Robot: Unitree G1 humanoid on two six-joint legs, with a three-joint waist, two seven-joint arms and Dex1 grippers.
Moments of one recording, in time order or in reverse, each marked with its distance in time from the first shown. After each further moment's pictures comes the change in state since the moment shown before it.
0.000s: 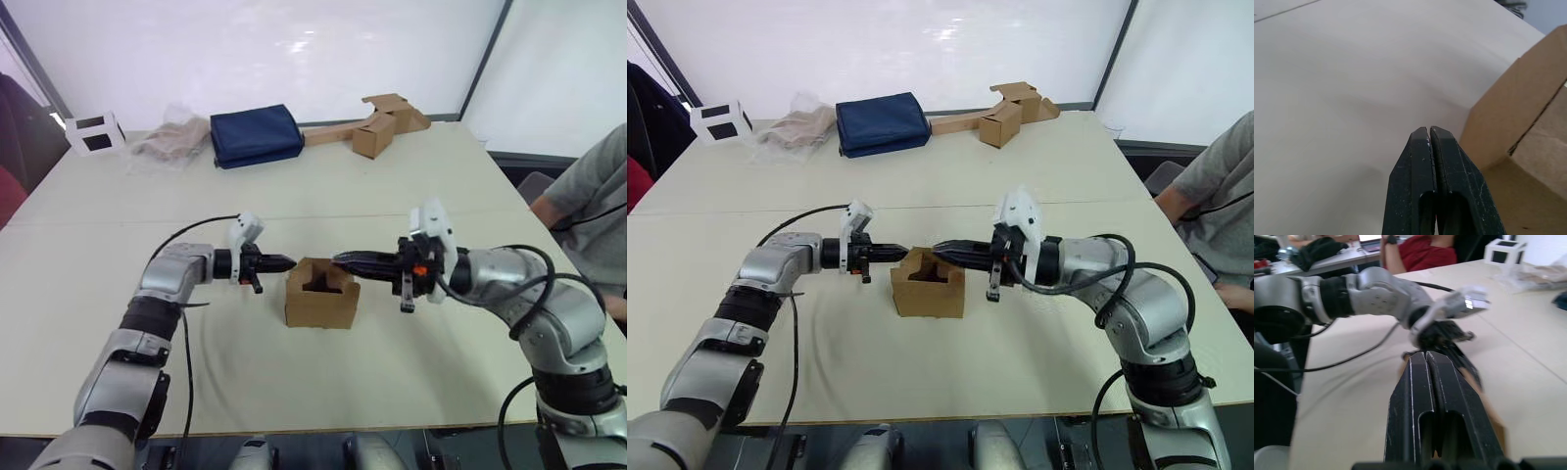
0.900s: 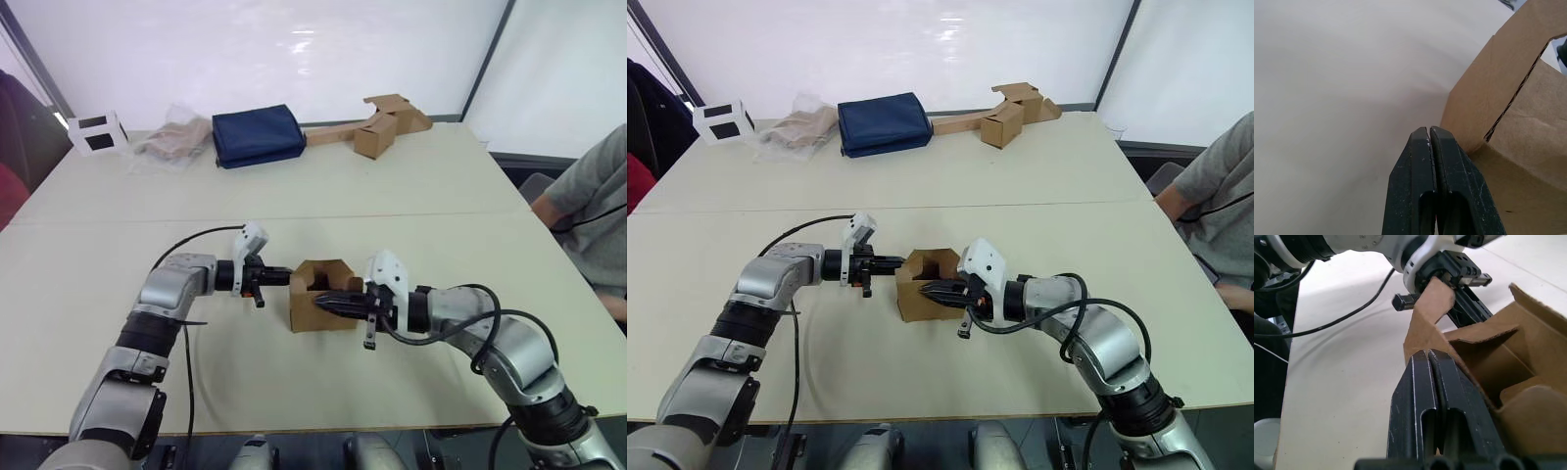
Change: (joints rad) left arm 0.079 0.003 0.004 -0.147 -0.003 0.097 0.016; right arm 0.077 0.069 0.207 0.120 -0.225 -0.142 -0.076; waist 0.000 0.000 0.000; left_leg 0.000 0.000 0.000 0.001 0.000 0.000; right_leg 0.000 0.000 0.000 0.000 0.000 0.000
